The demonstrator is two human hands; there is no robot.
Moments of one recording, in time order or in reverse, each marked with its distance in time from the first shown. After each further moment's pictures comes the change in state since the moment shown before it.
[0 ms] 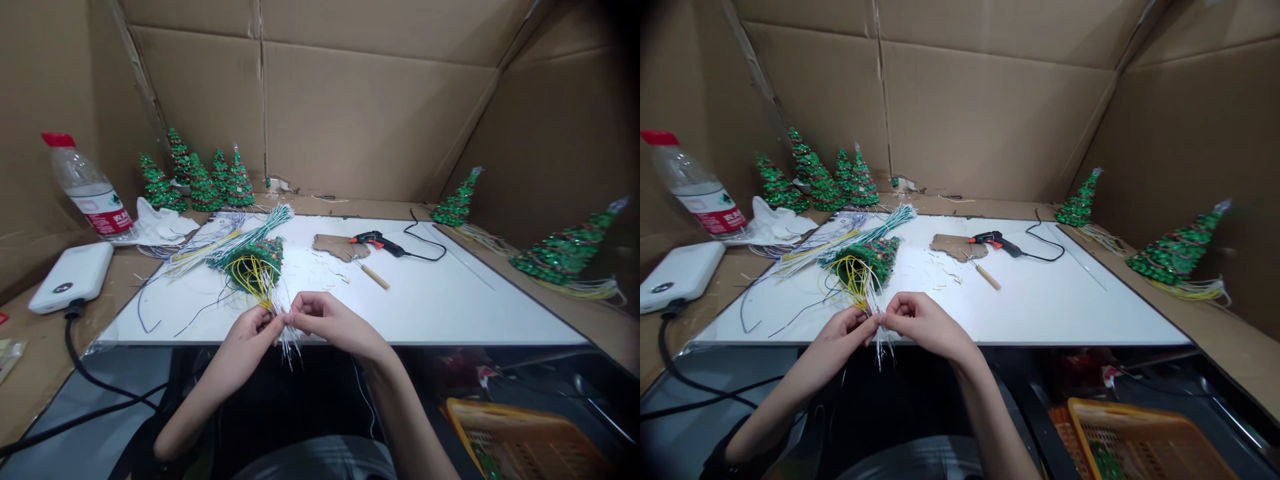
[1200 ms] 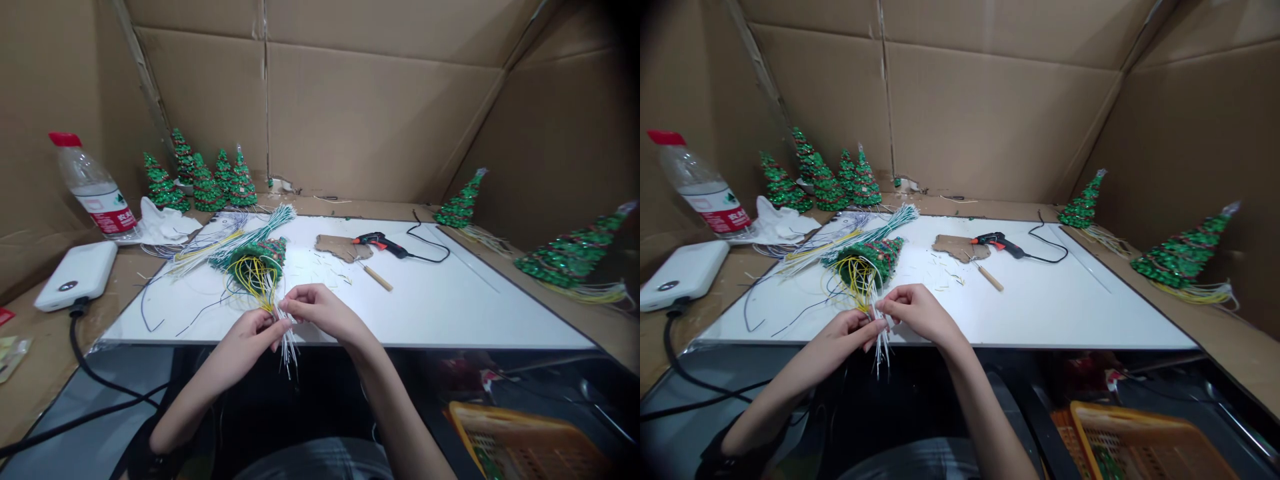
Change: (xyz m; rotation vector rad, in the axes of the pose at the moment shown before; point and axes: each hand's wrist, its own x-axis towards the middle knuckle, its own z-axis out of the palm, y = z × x) left_hand 0.003 -0.003 -0.008 0.047 -0.141 -0.005; right_hand 0.026 0.011 0.000 -0.003 0.047 -0.033
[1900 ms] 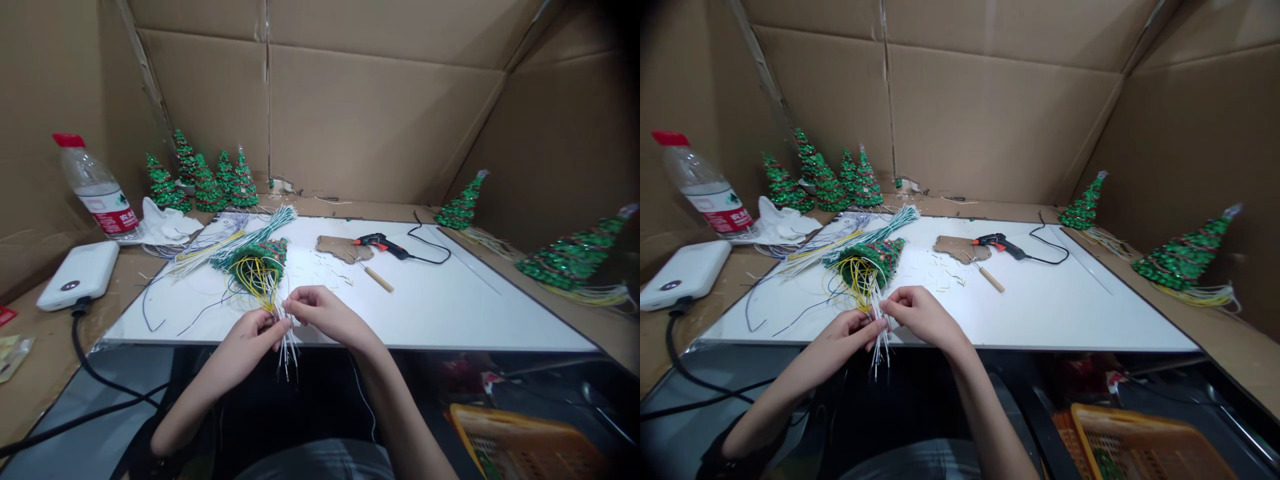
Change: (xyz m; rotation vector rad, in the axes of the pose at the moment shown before) left_hand 0.001 -0.004 0.002 -0.004 0.042 0.002; right_hand -0.003 -0.002 0.000 -0.151 0.025 0.009
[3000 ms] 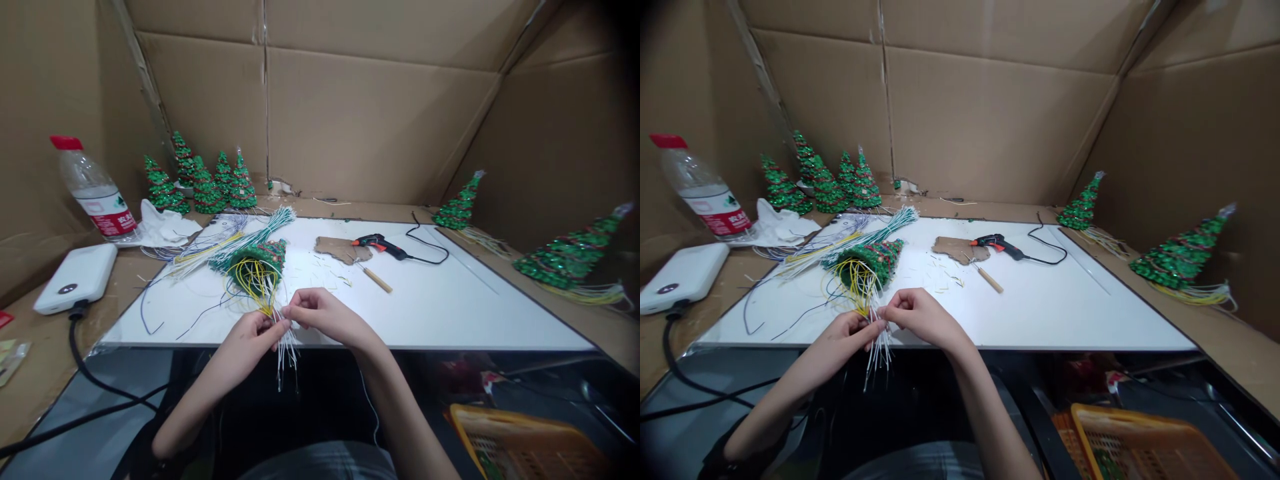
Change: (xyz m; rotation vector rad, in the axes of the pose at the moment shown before) left_hand 0.001 -0.002 0.001 0.055 0.058 -0.072; right_hand -0.002 0.000 -0.003 0.064 -0.035 0.008
